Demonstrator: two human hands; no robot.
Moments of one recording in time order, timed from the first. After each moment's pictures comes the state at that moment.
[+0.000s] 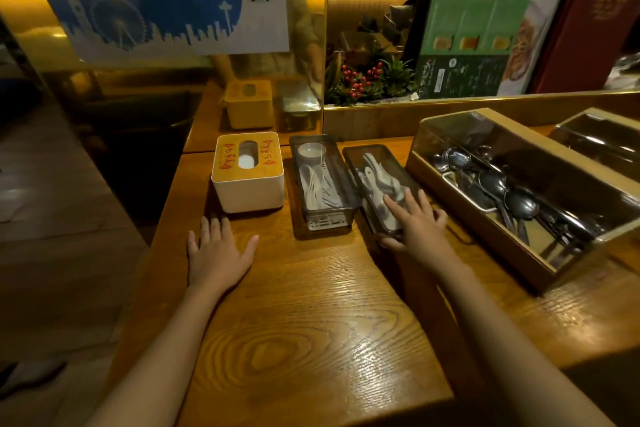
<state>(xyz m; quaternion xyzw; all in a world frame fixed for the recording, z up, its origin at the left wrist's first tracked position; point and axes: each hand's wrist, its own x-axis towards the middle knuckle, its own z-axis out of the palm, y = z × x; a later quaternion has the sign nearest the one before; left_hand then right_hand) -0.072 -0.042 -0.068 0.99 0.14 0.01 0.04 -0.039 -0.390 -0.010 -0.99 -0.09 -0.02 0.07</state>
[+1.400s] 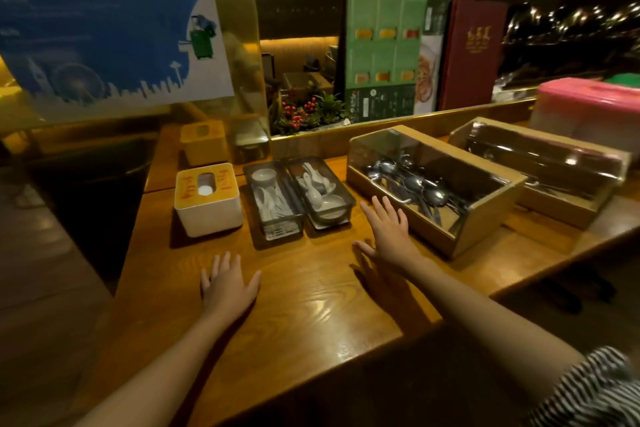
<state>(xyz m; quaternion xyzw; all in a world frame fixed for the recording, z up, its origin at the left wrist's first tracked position) -0.121 -0.119 -0.057 0.99 0.05 0.00 0.15 -0.098 -0.441 0.004 -0.99 -0.08 -0.07 0.11</state>
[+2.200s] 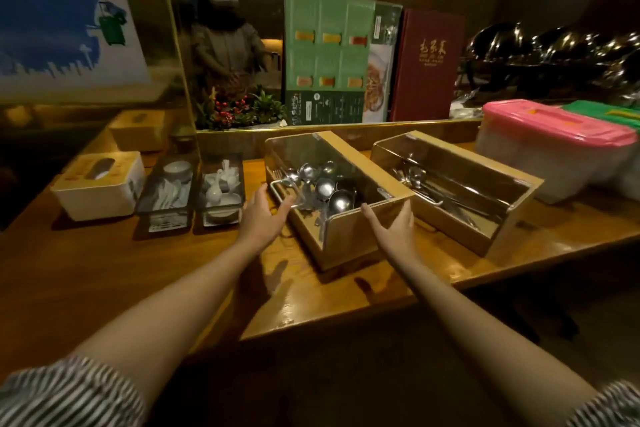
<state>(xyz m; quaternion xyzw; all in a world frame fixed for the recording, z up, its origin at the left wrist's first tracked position) -0.074 -0.444 0.021 0.90 0.05 0.14 0.41 -0.117 -0.685 0.034 -0.84 0.13 -0.08 0.51</state>
